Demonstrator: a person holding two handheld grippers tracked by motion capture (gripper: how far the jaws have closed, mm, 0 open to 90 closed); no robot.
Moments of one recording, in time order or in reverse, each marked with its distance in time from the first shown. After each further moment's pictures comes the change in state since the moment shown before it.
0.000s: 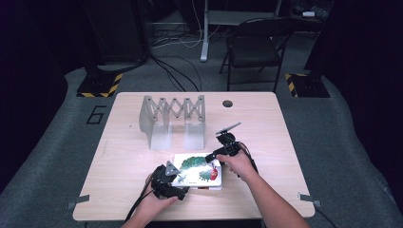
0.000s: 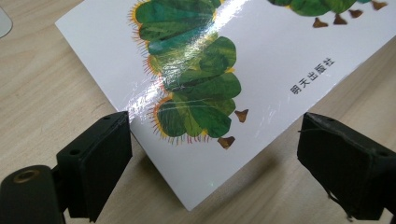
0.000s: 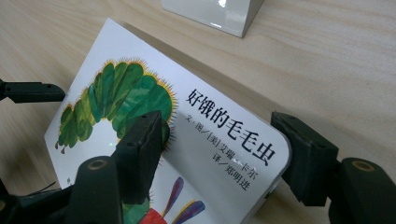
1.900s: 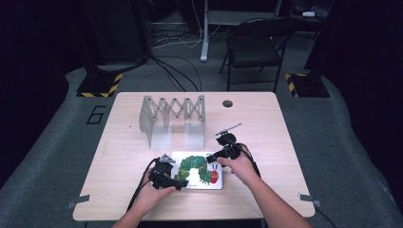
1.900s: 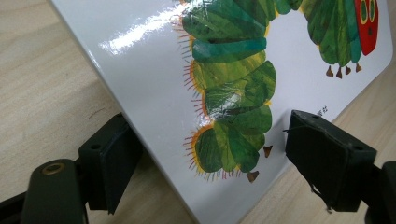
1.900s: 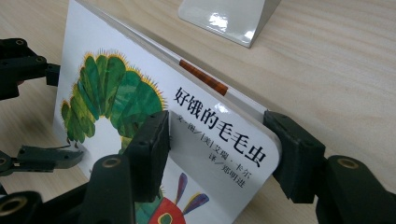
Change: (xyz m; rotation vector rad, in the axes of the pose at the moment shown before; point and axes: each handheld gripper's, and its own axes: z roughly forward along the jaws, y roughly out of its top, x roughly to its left) left arm 0.026 0.012 0.006 0.048 -0.138 -0.167; right arm 0.024 -0.009 -0.022 -0.053 -0.068 -0.068
